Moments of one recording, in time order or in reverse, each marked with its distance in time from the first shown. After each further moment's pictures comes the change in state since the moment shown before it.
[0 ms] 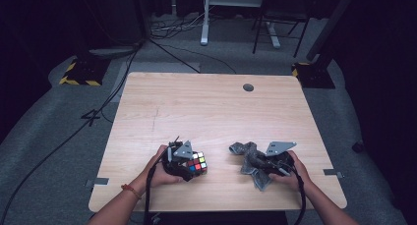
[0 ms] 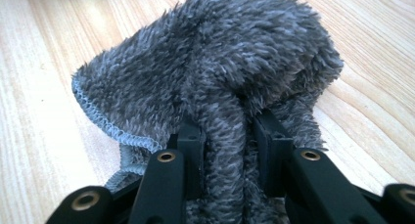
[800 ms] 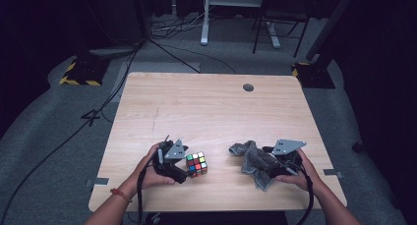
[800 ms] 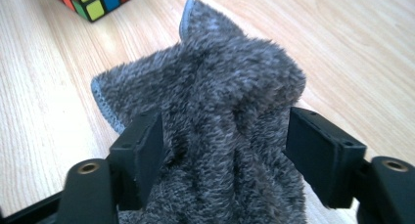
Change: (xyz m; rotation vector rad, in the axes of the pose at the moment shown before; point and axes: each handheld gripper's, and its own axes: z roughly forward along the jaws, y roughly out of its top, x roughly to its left) left arm -0.011 -0.001 -0.038 -0.011 0.149 0.012; right arm 0.004 0.013 -0.033 -0.049 -0.039 -0.044
